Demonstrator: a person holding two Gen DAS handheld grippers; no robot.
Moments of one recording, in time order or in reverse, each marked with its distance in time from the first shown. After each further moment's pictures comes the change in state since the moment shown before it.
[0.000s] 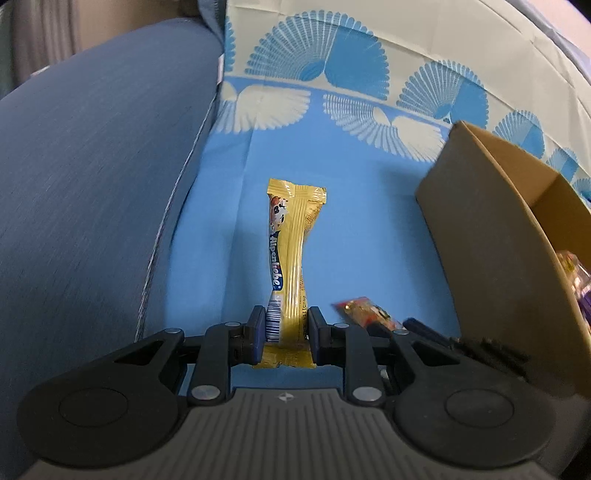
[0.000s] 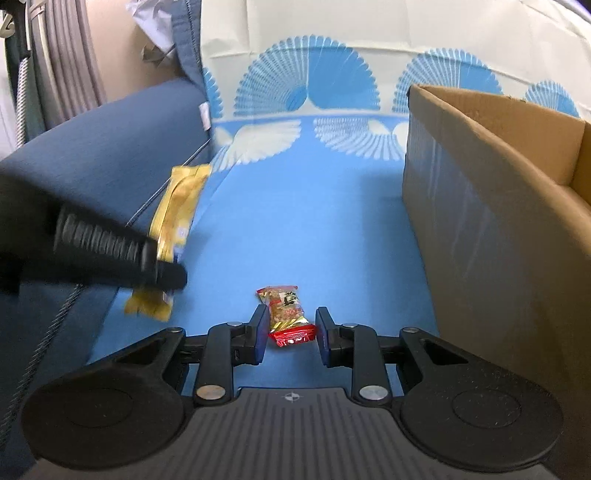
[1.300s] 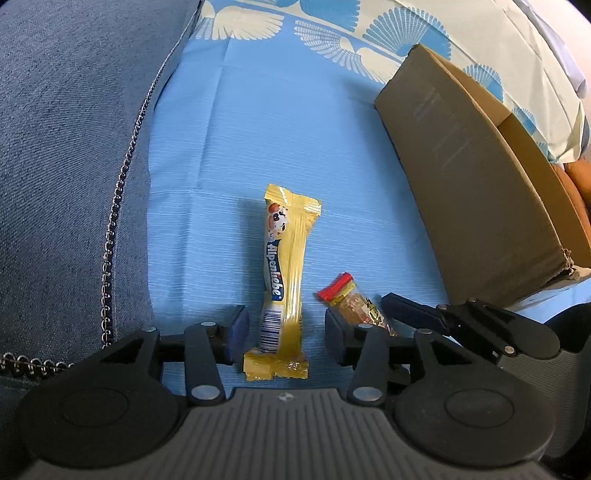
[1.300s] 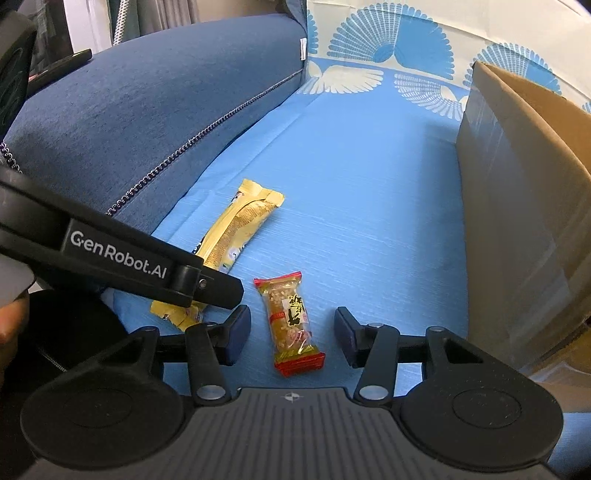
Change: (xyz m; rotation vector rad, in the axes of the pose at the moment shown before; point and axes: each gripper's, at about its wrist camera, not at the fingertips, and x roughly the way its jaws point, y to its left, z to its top) left arm -0.012 0.017 -0.074 -0.014 0.189 -0.191; right arm -0.059 0.014 -0.060 -0.232 0.162 0.147
